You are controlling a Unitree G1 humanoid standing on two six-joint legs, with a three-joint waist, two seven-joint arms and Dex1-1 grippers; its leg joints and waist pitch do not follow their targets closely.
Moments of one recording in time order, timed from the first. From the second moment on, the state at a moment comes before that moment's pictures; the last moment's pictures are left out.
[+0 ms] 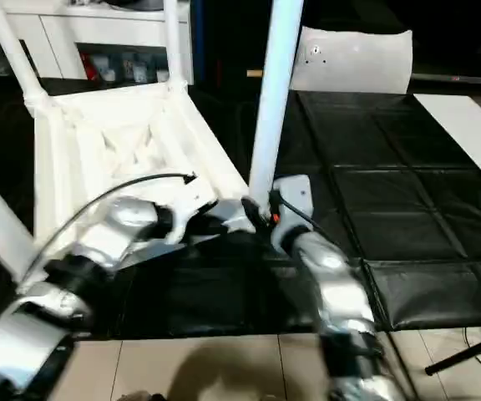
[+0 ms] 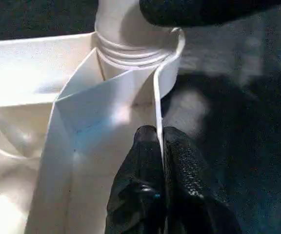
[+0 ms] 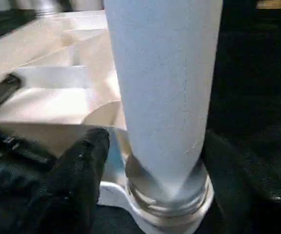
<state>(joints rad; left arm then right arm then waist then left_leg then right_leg) -0.73 0.24 -0.30 0.74 0.10 0.09 -1.03 -0.30 -0.13 0.02 0.16 0.16 0.35 0.54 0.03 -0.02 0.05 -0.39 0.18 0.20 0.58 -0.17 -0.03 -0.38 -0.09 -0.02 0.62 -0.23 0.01</state>
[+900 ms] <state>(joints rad) -0.71 0.41 -0.41 0.73 0.02 -0.15 -1.56 -0.33 -0.43 0.21 0.17 0.27 0.23 1.26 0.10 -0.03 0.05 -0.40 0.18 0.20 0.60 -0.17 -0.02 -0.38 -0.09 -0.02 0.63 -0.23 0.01</state>
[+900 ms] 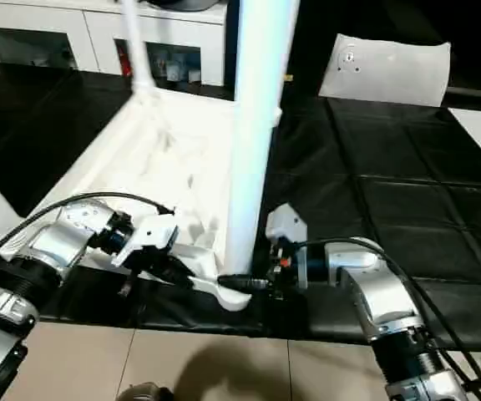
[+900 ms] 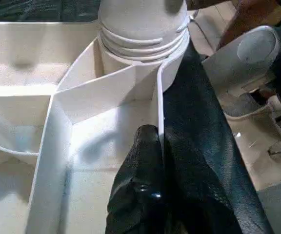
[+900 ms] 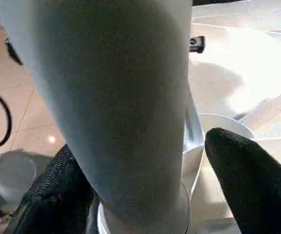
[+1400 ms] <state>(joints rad) -0.71 0.43 -0.44 0.73 -0.01 -0.16 -1.56 -0.35 -0.43 0.23 0.19 0.28 0.22 1.32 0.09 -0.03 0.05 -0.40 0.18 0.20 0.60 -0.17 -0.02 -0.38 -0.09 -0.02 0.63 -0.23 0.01</state>
